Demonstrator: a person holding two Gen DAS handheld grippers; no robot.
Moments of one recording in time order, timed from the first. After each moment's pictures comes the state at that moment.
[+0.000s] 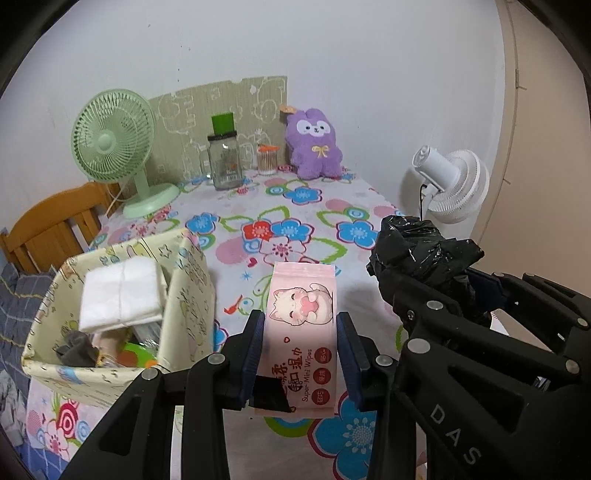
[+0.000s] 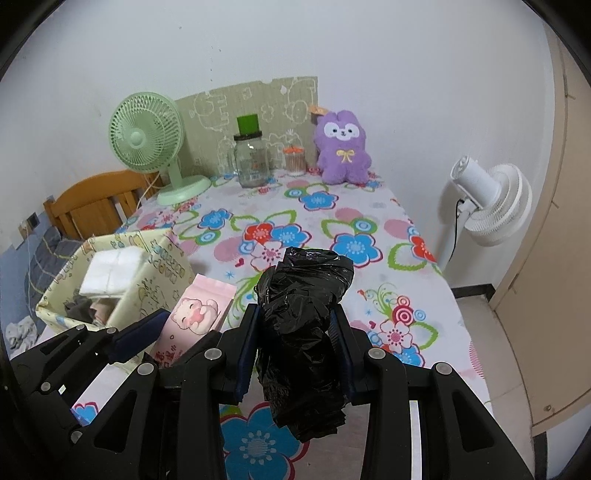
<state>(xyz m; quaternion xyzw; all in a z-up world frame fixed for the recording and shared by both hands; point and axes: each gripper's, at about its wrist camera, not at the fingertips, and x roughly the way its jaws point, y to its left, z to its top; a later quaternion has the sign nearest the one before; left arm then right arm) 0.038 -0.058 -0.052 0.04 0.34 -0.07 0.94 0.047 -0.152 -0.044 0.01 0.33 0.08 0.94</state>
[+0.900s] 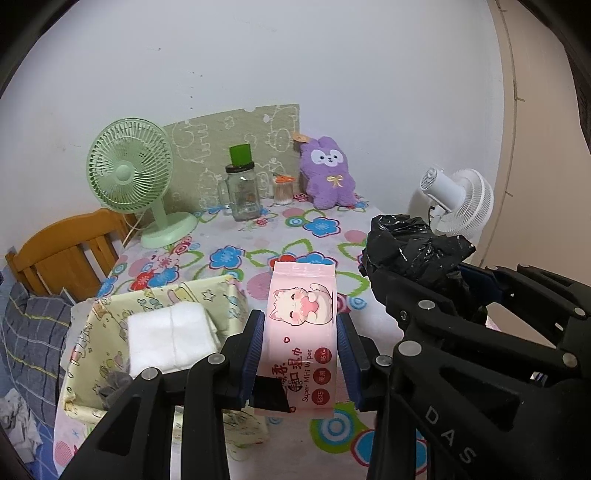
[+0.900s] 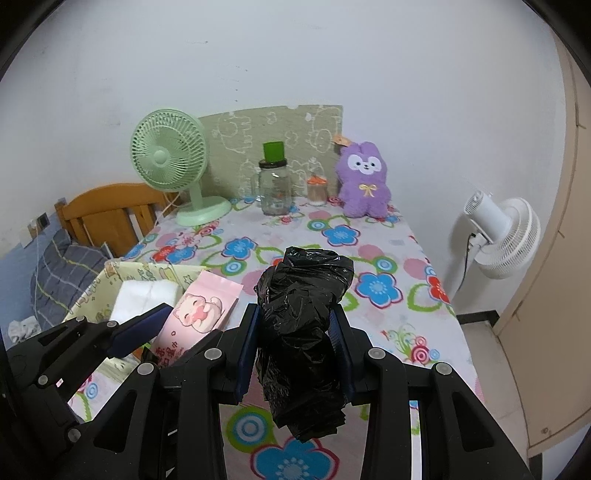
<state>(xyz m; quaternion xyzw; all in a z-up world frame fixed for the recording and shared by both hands) 0.045 -0.025 -0.020 0.05 0.31 -0.06 0.95 0.053 -0.113 -0.008 -0.01 0.30 0.10 0.95</state>
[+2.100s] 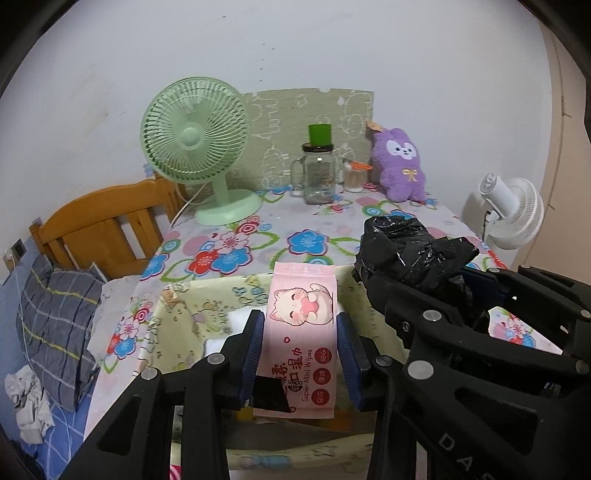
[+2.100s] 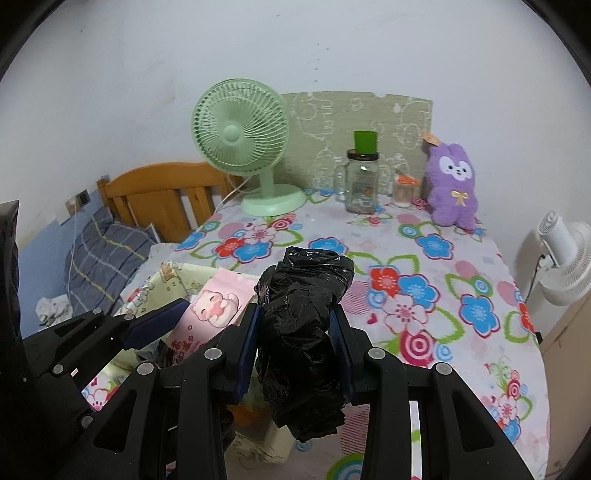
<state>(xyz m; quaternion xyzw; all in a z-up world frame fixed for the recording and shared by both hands) 0.075 0.081 -0.034 0.03 0.33 0.01 0.94 0.095 -0.004 -0.017 -0.03 0.32 0.21 0.93</state>
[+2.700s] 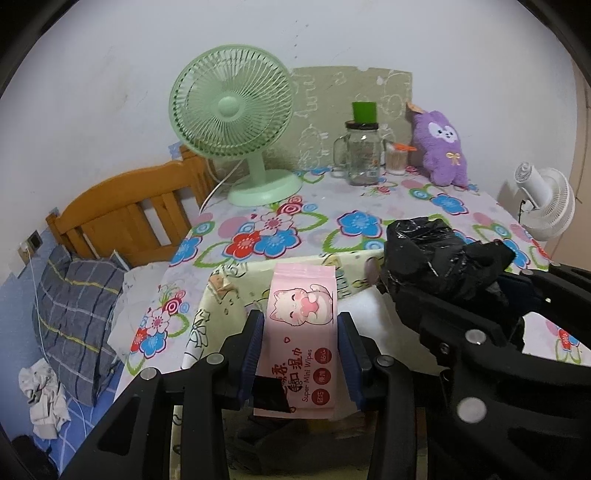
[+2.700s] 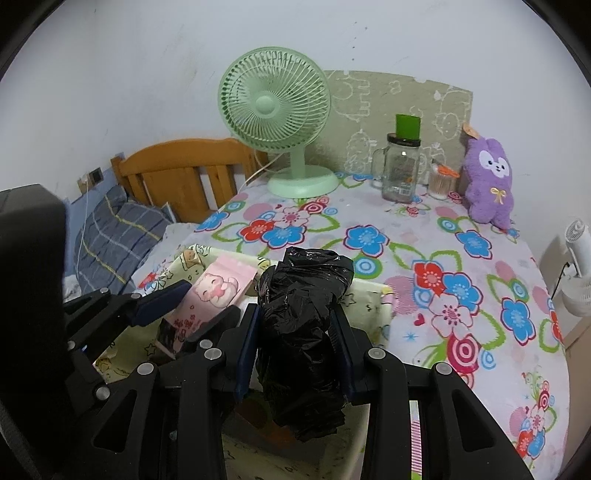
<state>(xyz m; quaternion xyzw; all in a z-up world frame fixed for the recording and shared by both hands) 0.097 0.127 -0.061 0.04 0.35 0.05 0.93 0.112 0.045 -0.040 -0.05 0.34 0.24 0.91</state>
